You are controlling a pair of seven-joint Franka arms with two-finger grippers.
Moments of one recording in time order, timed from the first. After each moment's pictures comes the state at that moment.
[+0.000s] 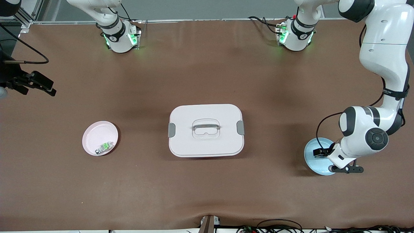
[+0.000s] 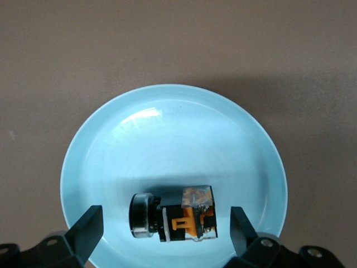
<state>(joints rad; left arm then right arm) 0.16 0.73 -0.17 -1.57 0.22 2.28 -0.06 -0.05 -0.02 0.05 -1.60 0.02 1.64 0.07</state>
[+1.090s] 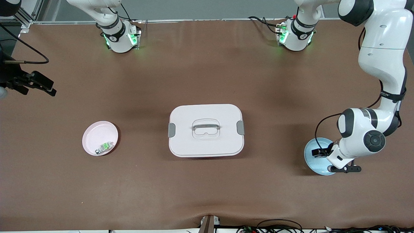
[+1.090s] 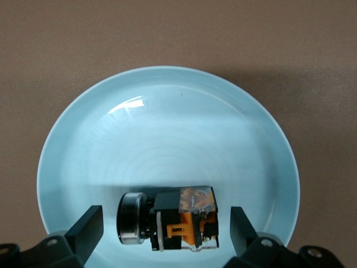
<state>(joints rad) 0.17 0.76 -0.17 -1.56 0.19 2.28 -0.08 -0.05 -0.02 0.05 -1.60 0.02 1.64 0.07</state>
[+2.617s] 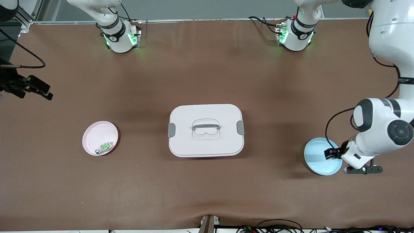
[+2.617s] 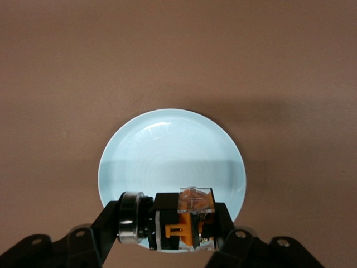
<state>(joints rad) 0.17 0.59 -0.19 -1.53 0.16 2.15 -0.08 -0.07 0.01 0.04 -1.59 0.02 1.67 0.07</state>
